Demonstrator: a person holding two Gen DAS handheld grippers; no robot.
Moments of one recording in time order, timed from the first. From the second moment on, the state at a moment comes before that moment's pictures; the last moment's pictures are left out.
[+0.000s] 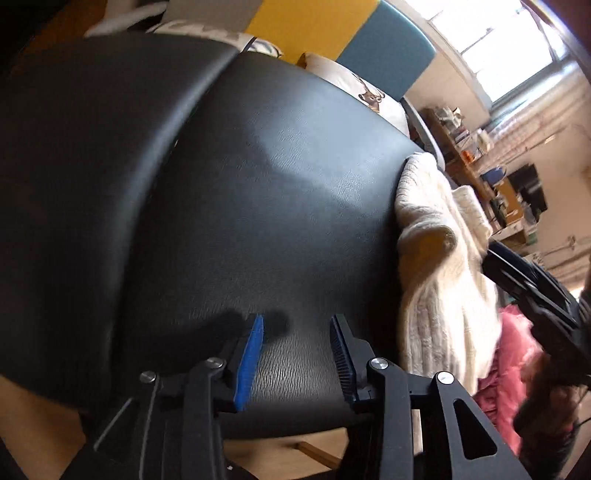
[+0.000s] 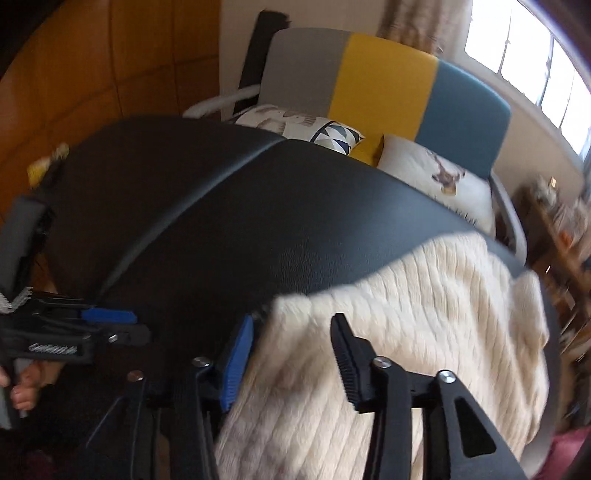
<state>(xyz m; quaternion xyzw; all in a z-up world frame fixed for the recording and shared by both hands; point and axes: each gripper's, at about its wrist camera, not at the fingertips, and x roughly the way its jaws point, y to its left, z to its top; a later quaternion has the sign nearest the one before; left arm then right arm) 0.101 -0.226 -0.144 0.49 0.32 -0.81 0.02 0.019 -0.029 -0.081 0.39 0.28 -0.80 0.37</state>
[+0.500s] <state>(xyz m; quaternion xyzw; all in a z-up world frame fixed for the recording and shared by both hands) 0.094 -0.214 -0.141 0.49 0.34 -0.80 -0.02 -0.037 0.045 -0.086 0.43 0.21 -0.84 0.26</state>
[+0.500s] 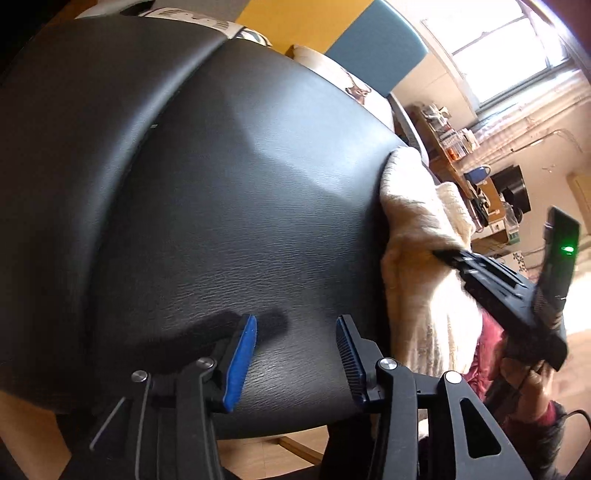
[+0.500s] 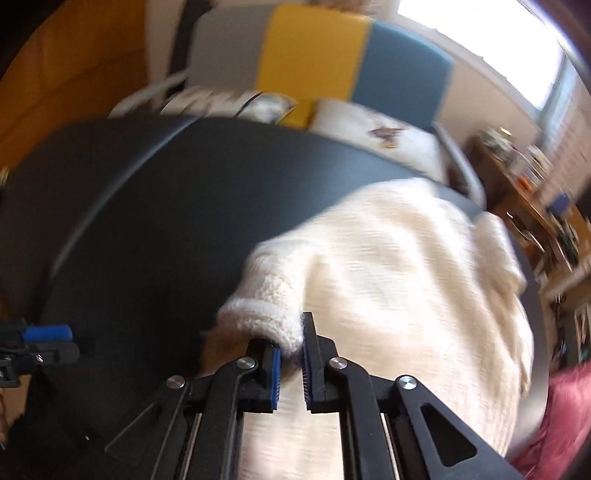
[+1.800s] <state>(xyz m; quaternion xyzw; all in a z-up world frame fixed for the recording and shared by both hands) 0.050 -0.094 -0.114 0.51 0.23 -0.81 -0.16 -0.064 0.233 -0.130 0.51 -0.04 -0.85 0.16</state>
